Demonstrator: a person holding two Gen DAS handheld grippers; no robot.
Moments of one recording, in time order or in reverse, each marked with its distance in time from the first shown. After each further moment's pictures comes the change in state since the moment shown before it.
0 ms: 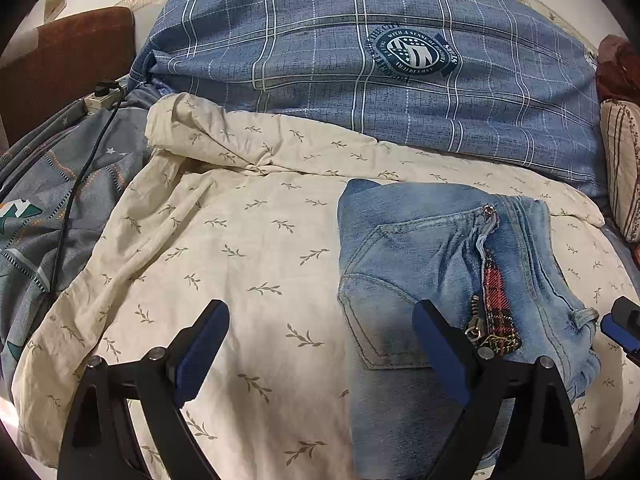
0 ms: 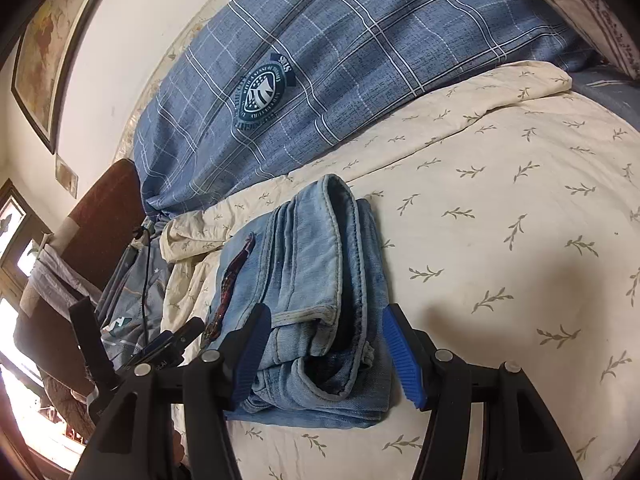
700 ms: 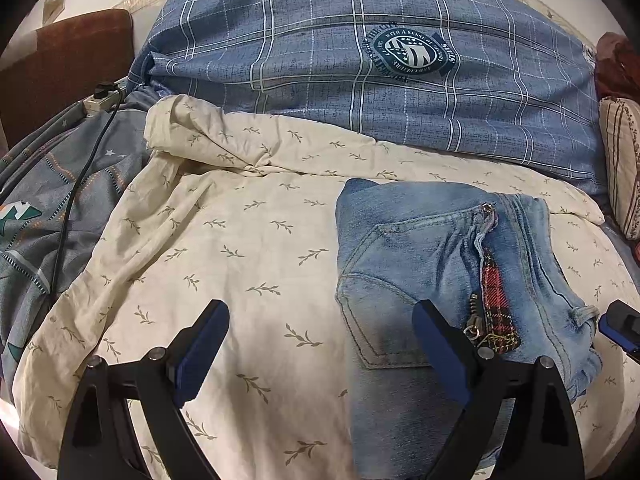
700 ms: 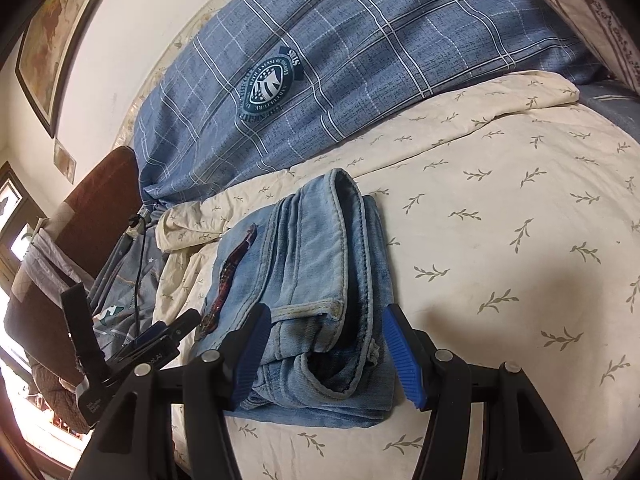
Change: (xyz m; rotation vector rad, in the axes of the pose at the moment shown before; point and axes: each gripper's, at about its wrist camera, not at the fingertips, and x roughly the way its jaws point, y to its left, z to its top) left arm -0.001 -0.001 0.000 0.009 -0.003 0.002; right arm 0.004 0.009 -0.003 -0.046 0.007 -0.023
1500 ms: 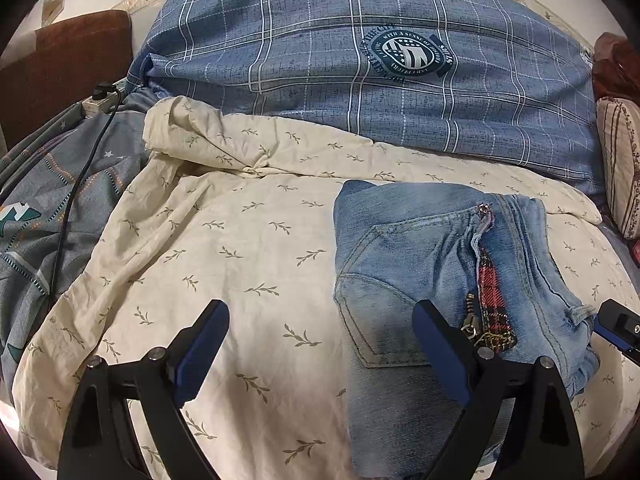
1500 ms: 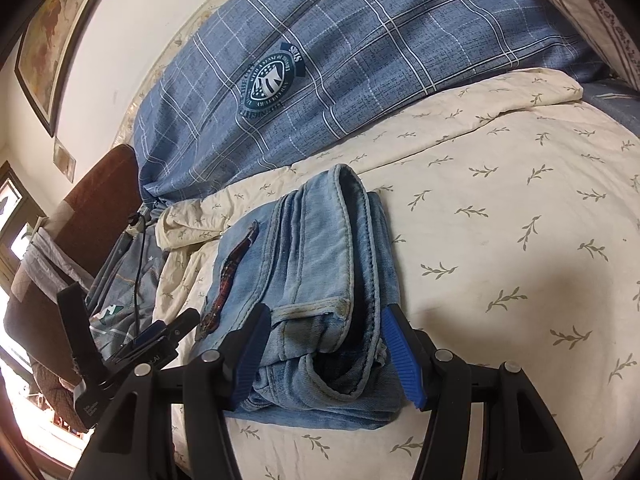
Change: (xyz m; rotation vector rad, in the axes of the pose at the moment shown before) left arm -0.002 -0.001 0.001 0.003 -0.005 -0.006; right arm 0.005 0.004 0.000 0.003 0.004 0.003
